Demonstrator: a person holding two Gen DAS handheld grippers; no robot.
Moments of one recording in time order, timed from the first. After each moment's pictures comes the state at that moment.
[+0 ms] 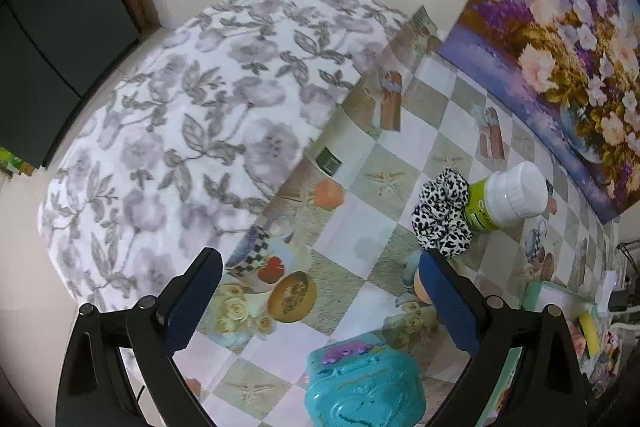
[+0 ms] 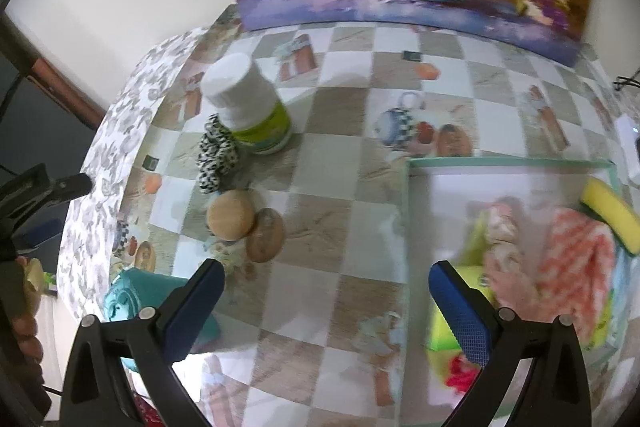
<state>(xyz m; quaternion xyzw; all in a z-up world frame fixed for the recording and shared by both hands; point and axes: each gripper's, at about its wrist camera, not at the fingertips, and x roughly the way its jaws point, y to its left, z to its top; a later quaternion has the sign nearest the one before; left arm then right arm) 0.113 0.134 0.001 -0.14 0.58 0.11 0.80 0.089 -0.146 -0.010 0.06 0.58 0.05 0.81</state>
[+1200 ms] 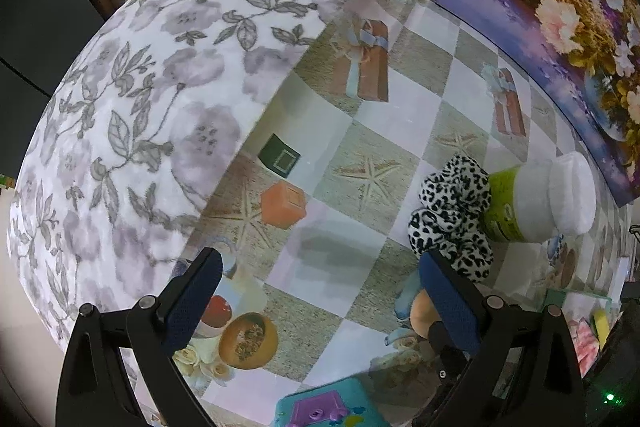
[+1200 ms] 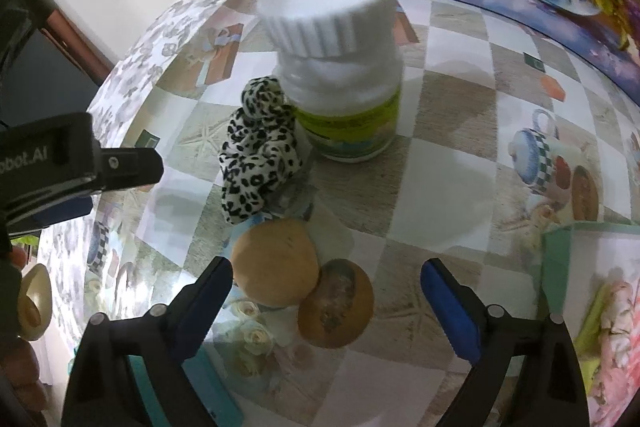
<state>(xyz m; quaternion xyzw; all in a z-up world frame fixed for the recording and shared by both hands) 0.165 0.124 -0.064 -0.13 0.63 0.08 0.77 0.148 -0.066 -0.087 0.02 0.59 0.10 0.80</state>
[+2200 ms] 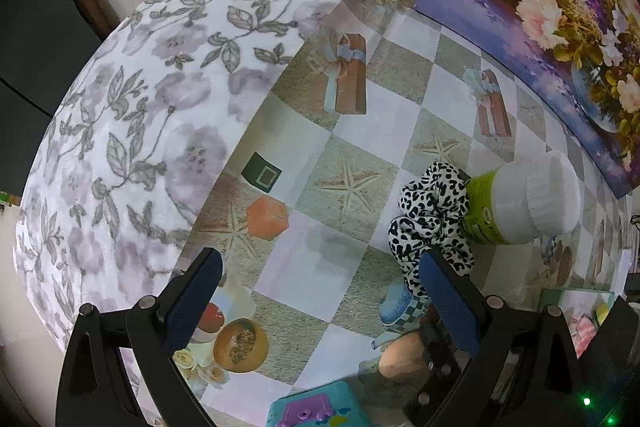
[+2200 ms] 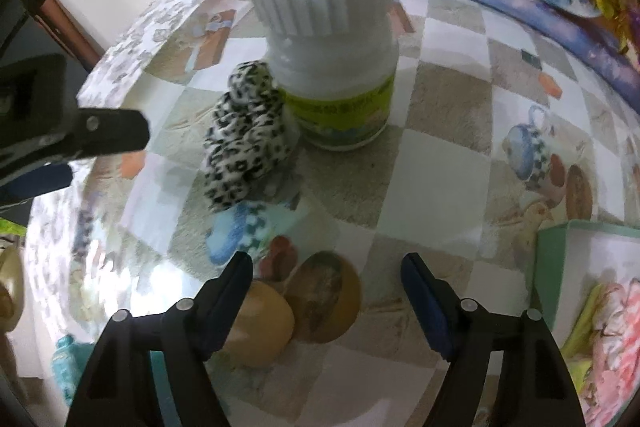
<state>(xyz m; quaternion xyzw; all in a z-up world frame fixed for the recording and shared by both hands) 0.170 0.110 -0.052 -0.10 0.61 0.07 0.78 0.153 -0.064 -0.095 0.00 0.61 0.10 0.79</state>
